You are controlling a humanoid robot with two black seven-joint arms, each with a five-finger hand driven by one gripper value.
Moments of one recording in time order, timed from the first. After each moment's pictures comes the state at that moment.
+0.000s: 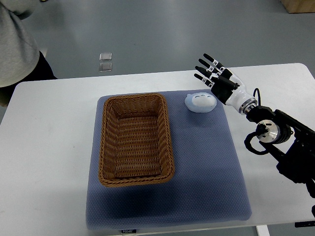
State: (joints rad) left arm -0.02 0.00 -0.15 -0.14 0.06 -0.06 0.02; right arm 0.61 -0.22 0.84 0.88 -0.18 0.24 0.24
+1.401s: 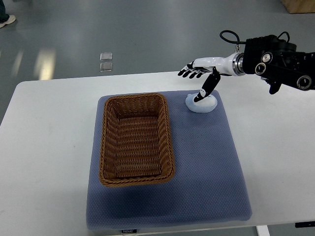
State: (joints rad) left arm -0.03 0.00 -0.15 -0.15 0.06 -0.06 0.02; right arm 1.32 -0.40 -0.11 0.91 -0.80 0.27 0.02
